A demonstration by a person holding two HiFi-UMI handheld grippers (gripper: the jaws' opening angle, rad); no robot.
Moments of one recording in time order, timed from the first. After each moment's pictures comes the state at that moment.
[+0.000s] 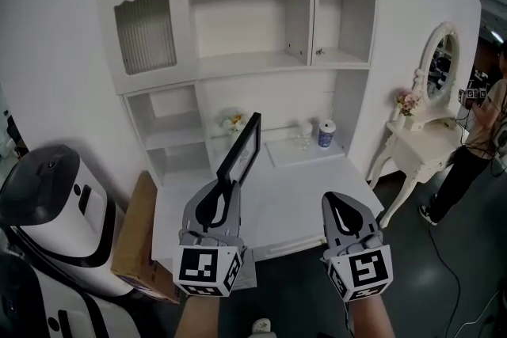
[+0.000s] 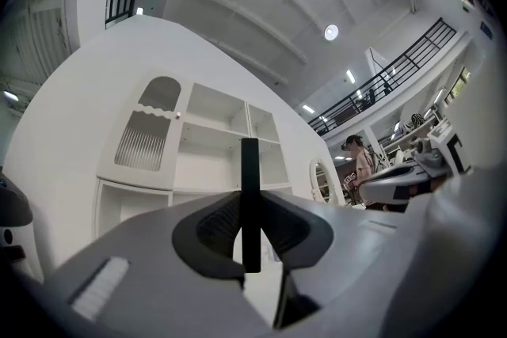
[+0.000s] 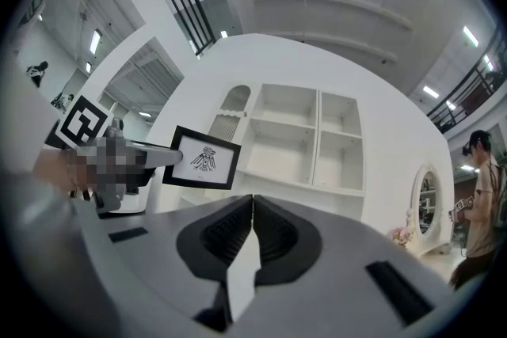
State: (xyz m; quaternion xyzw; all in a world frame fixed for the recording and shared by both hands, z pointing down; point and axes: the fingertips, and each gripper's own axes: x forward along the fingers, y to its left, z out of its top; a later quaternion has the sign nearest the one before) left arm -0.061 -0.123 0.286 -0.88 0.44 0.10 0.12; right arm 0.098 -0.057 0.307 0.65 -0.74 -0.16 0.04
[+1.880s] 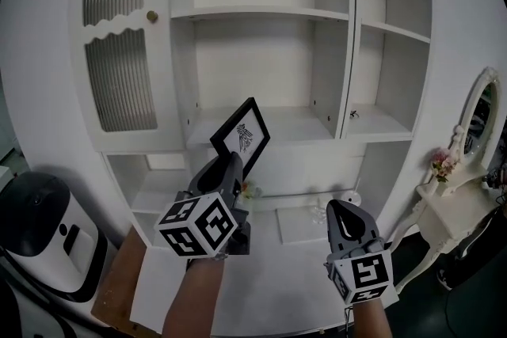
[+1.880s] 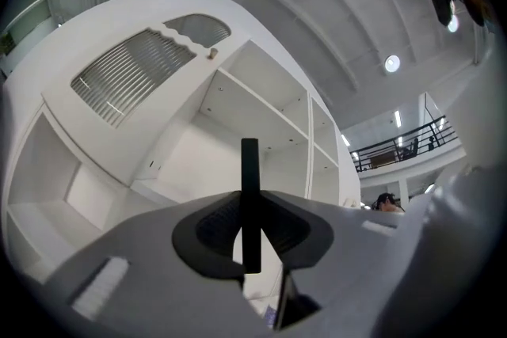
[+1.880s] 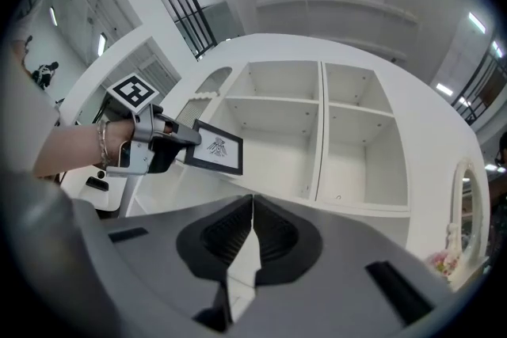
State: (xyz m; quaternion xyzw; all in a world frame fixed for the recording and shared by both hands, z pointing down) left arm 0.014 -0.425 0.193 -0.86 0.46 0.21 -0.06; right arm 0.196 -0.335 0.258 0.60 -0.77 -0.19 0.03
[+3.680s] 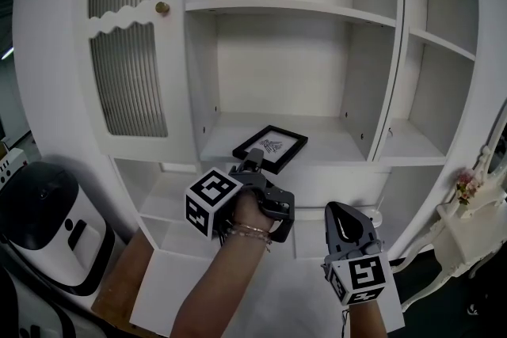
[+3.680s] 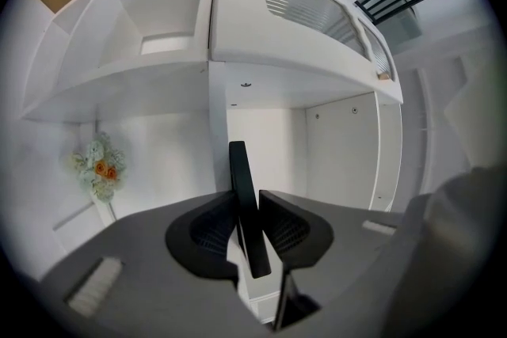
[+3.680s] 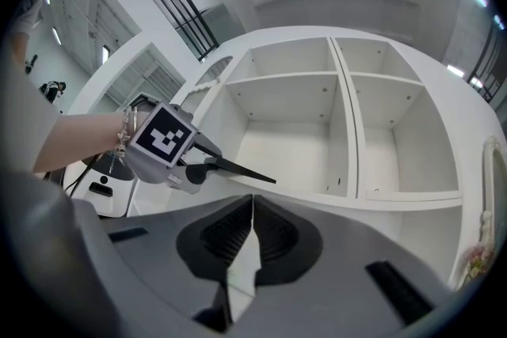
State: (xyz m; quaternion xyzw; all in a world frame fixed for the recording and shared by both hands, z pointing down) left arm 0.021 -0.540 0.231 -0.65 0.38 0.45 -0.48; right arm 0.167 -0.428 0.258 0.56 -0.81 -0.18 0.02
